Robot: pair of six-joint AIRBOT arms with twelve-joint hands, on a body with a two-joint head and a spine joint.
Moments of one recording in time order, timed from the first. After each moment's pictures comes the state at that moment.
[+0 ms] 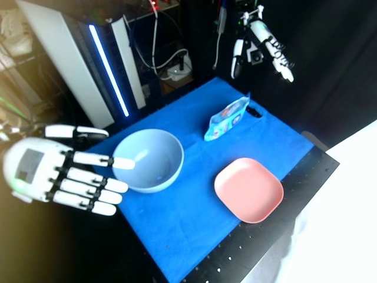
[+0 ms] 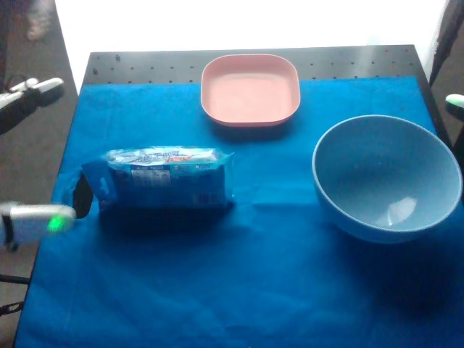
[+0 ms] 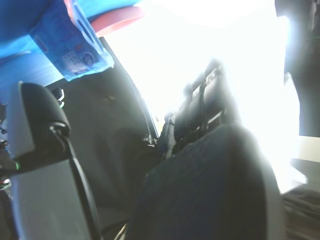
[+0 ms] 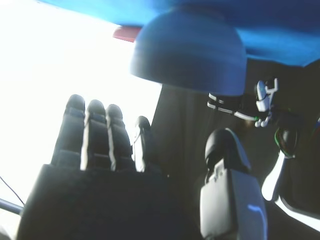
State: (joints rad) left arm 1.35 -0.81 0.99 -0.31 -1.32 0.69; right arm -1.37 -0.82 1.05 0.16 1.25 -0.49
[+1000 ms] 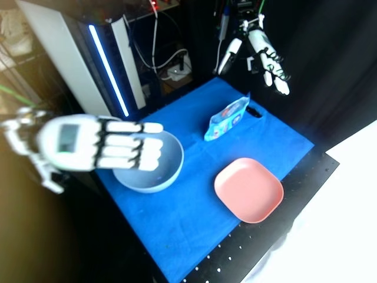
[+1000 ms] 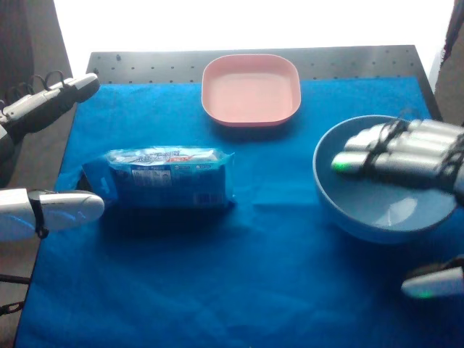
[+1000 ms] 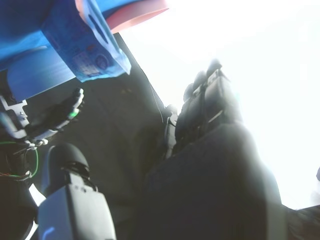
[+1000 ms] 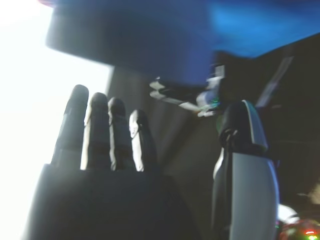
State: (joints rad) left arm 1.25 -0.85 1.03 -0.23 -1.21 0.69; right arm -1.10 -0.88 1.07 -0.31 1.02 -0.42
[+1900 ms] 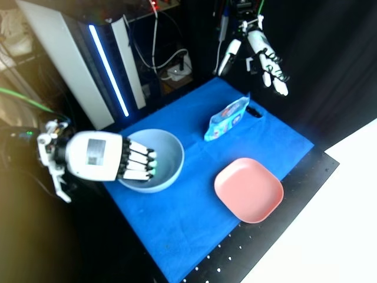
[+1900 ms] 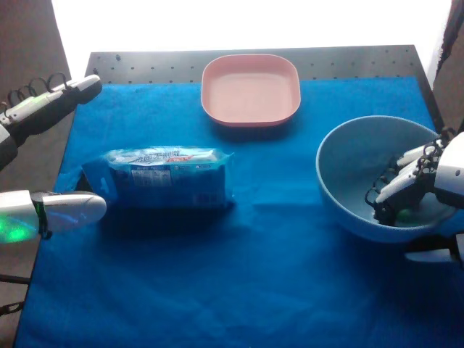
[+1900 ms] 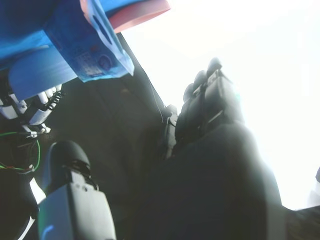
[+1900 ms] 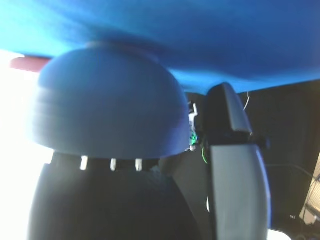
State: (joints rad) left arm 1.25 -0.86 1.02 -0.23 -1.21 0.69; right arm -1.02 -0.92 1.16 -0.42 0.86 -0.35
